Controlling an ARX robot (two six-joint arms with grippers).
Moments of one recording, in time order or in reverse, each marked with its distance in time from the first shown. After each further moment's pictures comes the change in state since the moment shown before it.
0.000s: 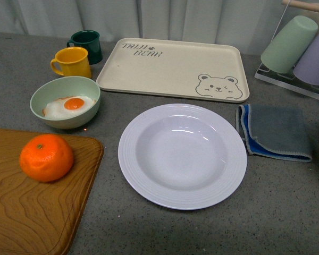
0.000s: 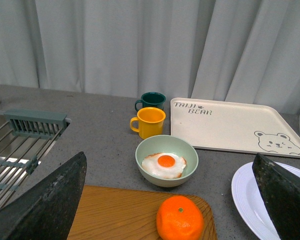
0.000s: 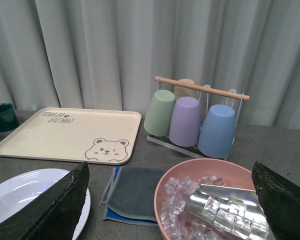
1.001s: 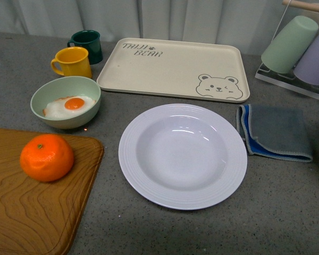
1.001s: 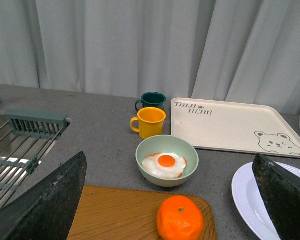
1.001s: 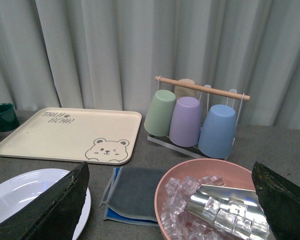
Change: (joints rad) left arm 0.000 0.000 0.000 0.000 0.000 0.000; right arm 0.000 0.000 0.000 0.000 0.000 0.000
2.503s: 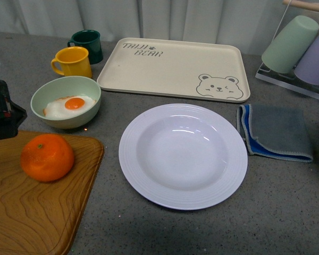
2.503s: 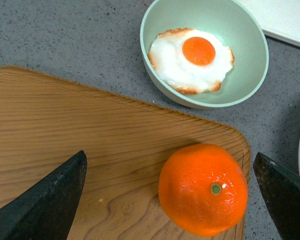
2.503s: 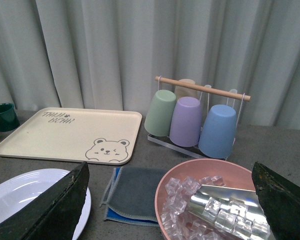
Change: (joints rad) left arm -0.021 1.582 0.442 0.451 -0.015 -0.177; right arm 0.000 0.000 0.000 0.000 0.000 0.000
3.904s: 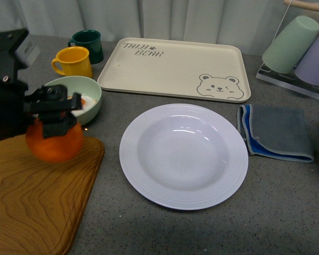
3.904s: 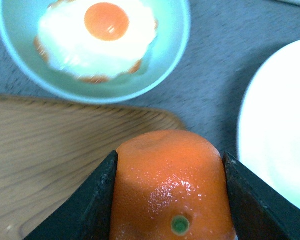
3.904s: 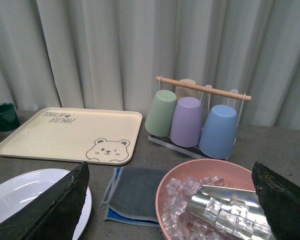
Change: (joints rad) left arm -0.193 0.148 0.255 -0.250 0.037 -0.025; right arm 0.000 0.000 0.000 0.000 0.000 0.000
